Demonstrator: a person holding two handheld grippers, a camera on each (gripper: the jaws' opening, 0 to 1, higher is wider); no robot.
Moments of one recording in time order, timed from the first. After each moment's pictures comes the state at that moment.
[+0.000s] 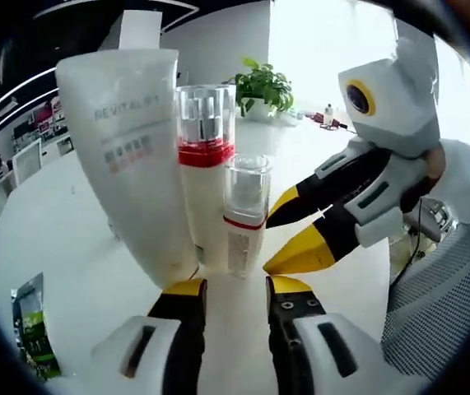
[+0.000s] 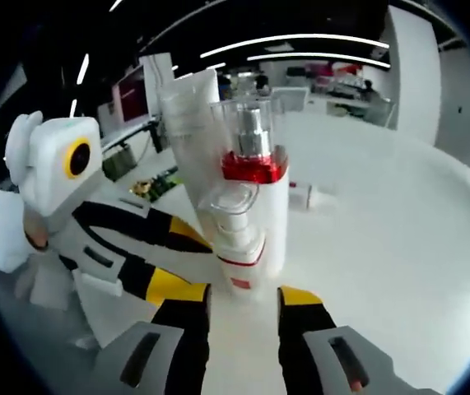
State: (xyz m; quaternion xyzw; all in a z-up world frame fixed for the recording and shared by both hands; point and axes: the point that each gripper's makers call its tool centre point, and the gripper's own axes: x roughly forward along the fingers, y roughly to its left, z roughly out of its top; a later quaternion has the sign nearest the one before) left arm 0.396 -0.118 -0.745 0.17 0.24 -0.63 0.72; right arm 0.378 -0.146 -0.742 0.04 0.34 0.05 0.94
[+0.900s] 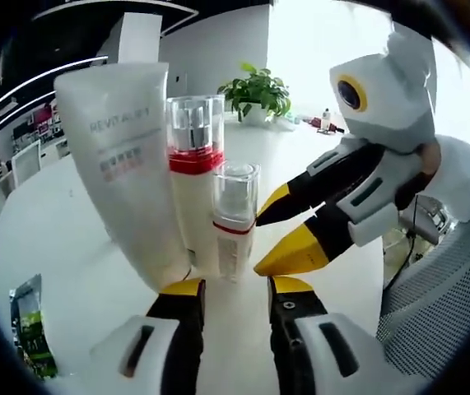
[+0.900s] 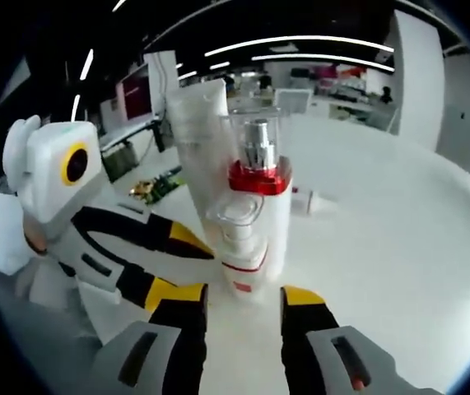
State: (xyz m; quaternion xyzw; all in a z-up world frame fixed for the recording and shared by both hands) left arm 0.388 -0.120 -0.738 0.16 0.23 -0.64 0.71; right arm 0.376 -0.146 -0.734 0.03 0.34 0.05 0.94
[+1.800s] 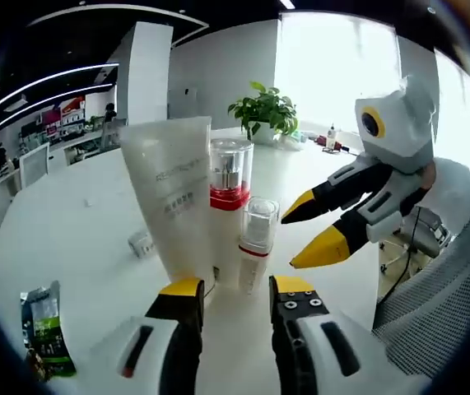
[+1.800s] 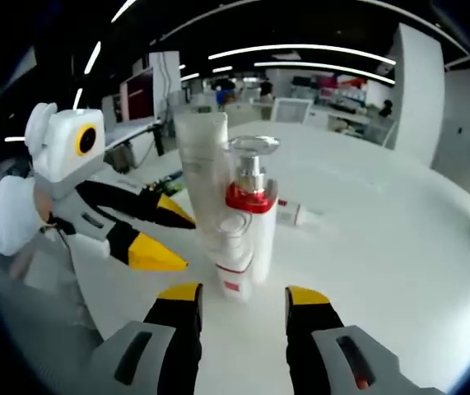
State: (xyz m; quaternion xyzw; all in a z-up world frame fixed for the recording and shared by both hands) left arm 0.410 -0.102 -0.700 0.13 0.21 -0.63 0.73; right arm 0.364 -0.165 -0.707 0.00 0.33 0.05 0.94
